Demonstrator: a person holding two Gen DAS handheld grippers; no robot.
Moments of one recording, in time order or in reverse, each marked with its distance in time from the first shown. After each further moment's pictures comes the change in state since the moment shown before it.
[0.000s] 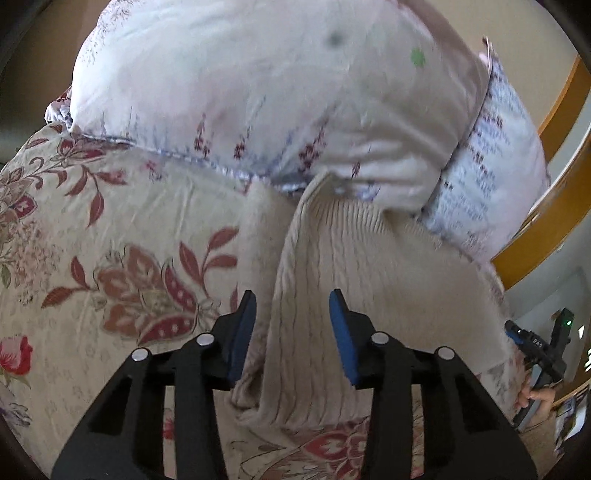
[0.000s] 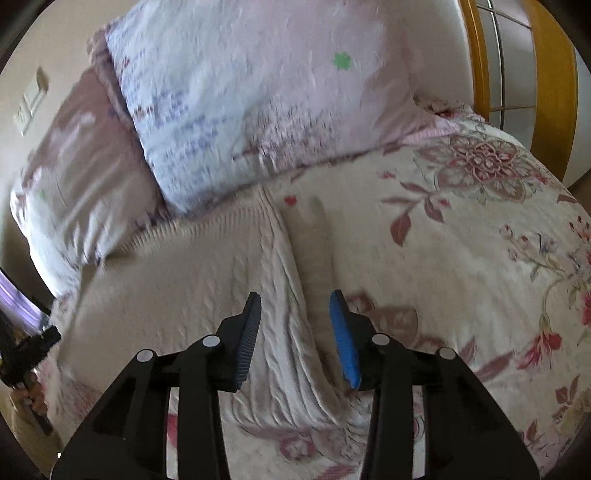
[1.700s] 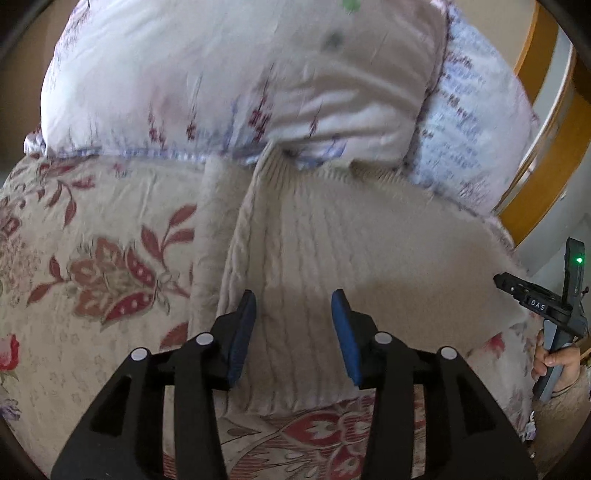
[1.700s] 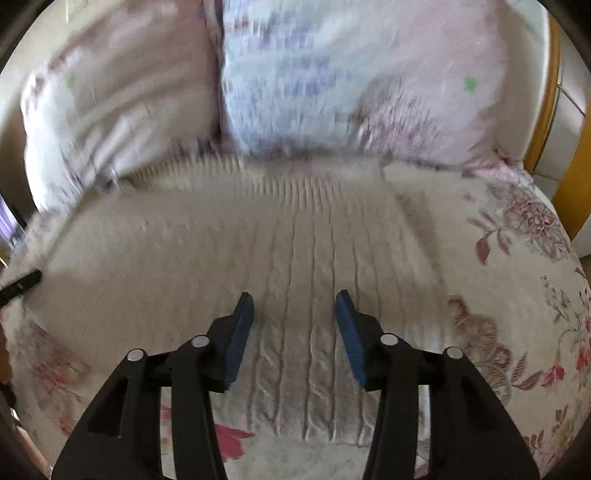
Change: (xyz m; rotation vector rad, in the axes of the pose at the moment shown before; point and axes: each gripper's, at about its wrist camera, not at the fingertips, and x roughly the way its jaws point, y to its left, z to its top) left arm 0.013 -0.035 -0.030 0.161 0.032 0.032; right arm 0.041 0.099 -0.023 -0.302 0.072 -0.101
